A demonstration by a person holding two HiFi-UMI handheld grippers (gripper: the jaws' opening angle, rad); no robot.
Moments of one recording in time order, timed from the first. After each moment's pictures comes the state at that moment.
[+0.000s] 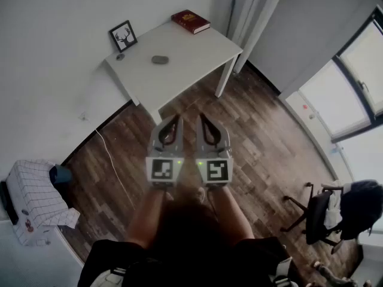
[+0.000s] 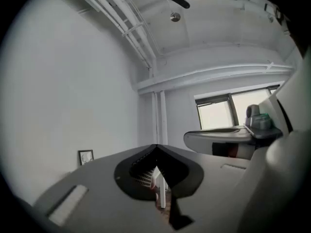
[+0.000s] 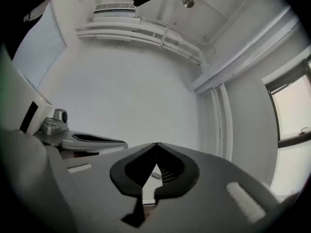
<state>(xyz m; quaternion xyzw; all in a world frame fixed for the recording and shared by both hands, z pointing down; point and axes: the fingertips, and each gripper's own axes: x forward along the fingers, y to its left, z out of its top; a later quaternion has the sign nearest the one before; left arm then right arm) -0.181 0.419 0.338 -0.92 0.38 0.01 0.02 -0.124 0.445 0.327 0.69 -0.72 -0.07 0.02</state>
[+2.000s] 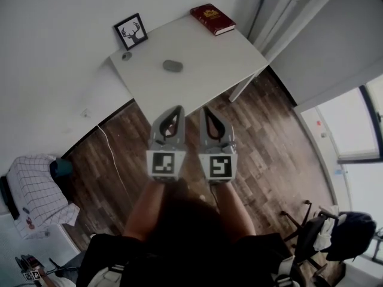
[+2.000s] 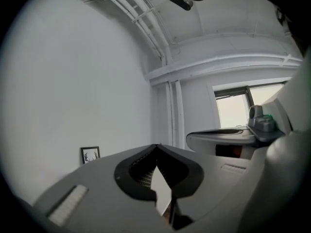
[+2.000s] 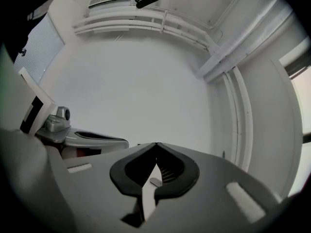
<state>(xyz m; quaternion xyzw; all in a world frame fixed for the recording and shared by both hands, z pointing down) -0.147 0.217 0.361 -0.90 0.43 0.00 0.01 -0.088 0.241 0.354 0.66 -0.75 -0.05 0.04</state>
